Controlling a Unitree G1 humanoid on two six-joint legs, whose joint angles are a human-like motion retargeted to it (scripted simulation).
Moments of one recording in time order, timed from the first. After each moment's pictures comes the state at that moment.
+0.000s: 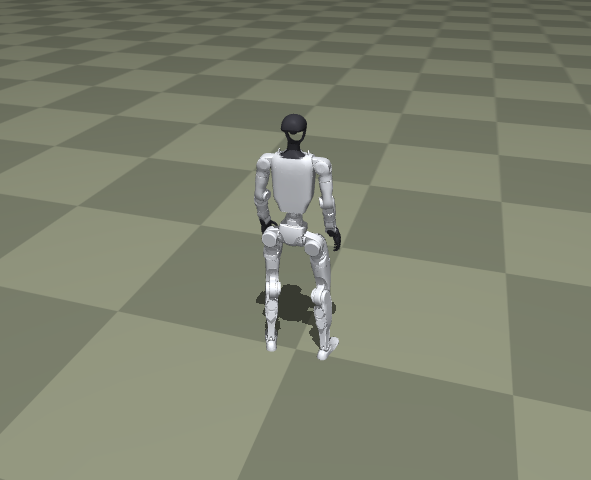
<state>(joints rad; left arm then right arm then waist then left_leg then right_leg) -0.06 0.19 -0.45 1.24 -0.05 -0.17 0.12 0.09 -0.15 0.31 1.15 0.25 -0.21 -0.28 0.09 -0.07 -0.04 0.07 0.02 0.39 0.12 -0.25 -0.11 -0.03 -0.26 -0.15 0.20 -0.27 0.15</state>
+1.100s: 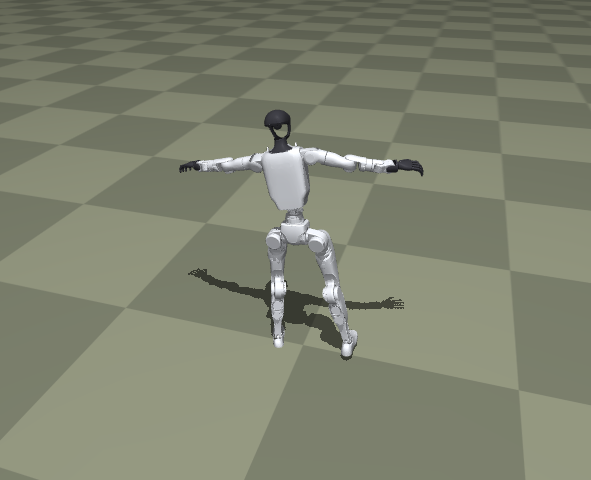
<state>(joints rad) -0.52 1.53 -0.36 1.47 0.20 -0.25 0.07 -0.05 -1.22 -0.15 1.35 0.11 -0.19 -0.09 0.08 -0.13 0.04 -0.03 0.17 0.39 0.08 -0.19 -0.21 -0.06 -0.18 0.07 0.00 -0.07 0.23</state>
